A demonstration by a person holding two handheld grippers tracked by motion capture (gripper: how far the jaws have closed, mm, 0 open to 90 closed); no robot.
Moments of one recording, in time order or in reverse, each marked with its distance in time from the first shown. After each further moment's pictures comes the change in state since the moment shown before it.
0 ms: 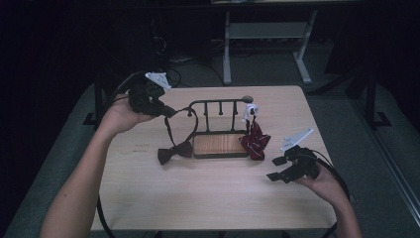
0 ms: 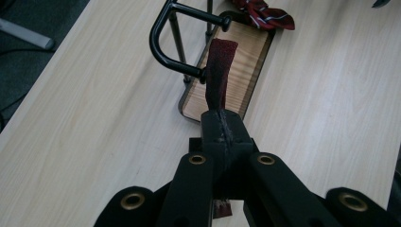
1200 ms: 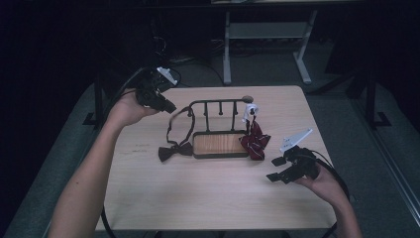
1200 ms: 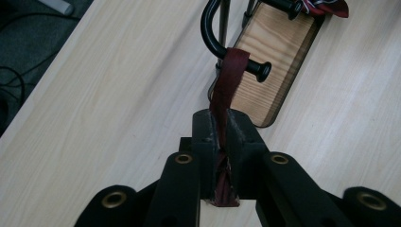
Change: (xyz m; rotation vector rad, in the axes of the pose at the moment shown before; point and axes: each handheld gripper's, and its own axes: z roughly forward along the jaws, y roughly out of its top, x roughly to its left) left arm 0.020 0.010 0.019 0.091 0.078 -0.076; right arm 0.001 0.001 0.001 0.004 0.004 -0.011
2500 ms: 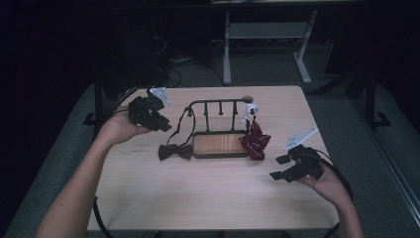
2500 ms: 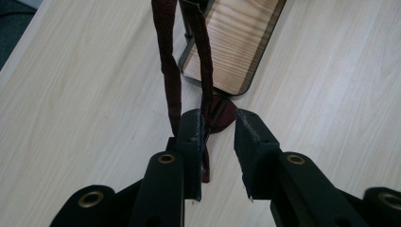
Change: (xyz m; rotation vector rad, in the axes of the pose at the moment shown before) left arm -0.028 -0.038 0.004 0.009 -0.046 0.048; right arm -0.002 -0.004 -0.008 -0.010 -0.038 0.036
